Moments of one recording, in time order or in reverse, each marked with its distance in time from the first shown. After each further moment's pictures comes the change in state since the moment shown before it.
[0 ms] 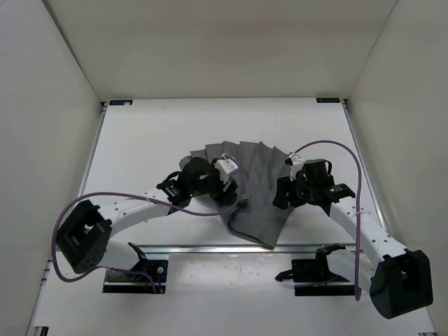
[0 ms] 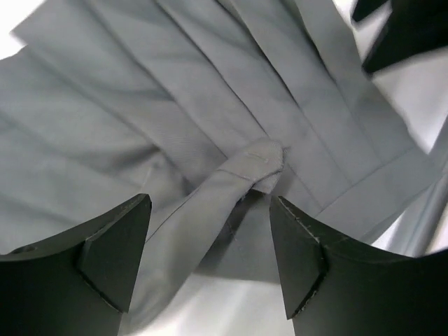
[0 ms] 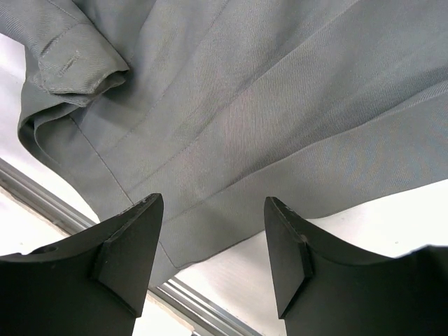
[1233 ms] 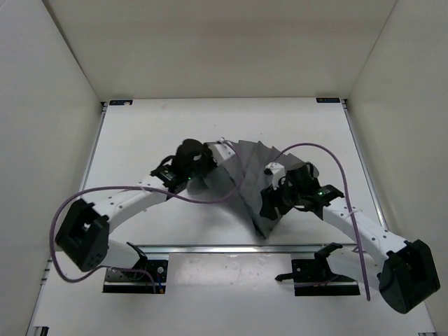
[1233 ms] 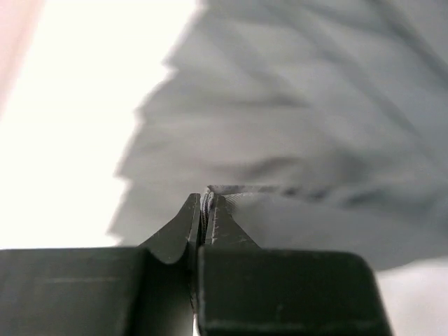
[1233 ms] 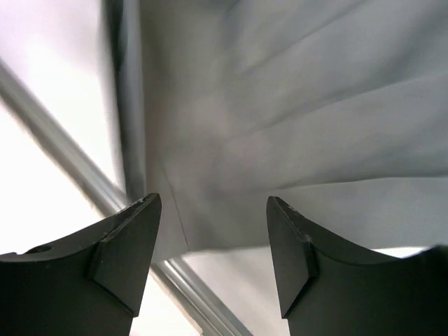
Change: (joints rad) left arm 0.051 0.108 0.155 -0.089 -0.153 0.449; right arm 0.146 0.008 0.001 0.038 -0.077 -0.065
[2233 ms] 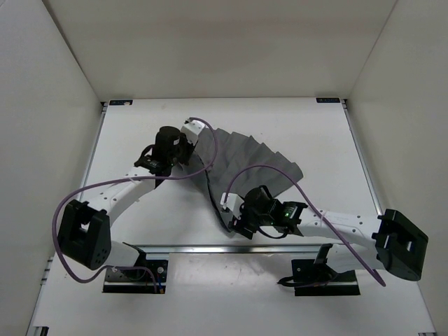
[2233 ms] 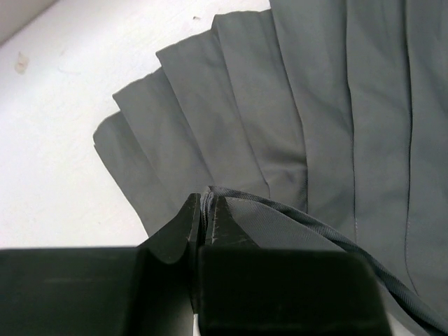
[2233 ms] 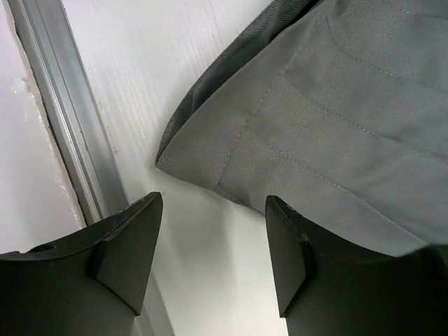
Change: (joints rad) left arm 0.286 -0.060 0.029 -0.051 -0.068 -0.251; right arm 0.621 0.197 -0.011 0.302 0.319 -0.226
